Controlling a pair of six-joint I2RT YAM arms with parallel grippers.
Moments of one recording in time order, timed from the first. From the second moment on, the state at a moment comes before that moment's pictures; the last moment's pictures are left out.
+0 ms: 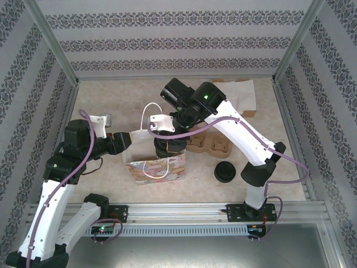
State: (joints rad) left arm -0.18 0.72 1.01 -0.86 0.45 -0.42; right arm 0.91 1.86 2.28 -1.63 -0.31 -0.72
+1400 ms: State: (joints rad) left arm -0.18 0.72 1.00 -0.86 0.45 -0.42; right arm 0.93 1.95 2.15 -1.58 -0.23 -0.75
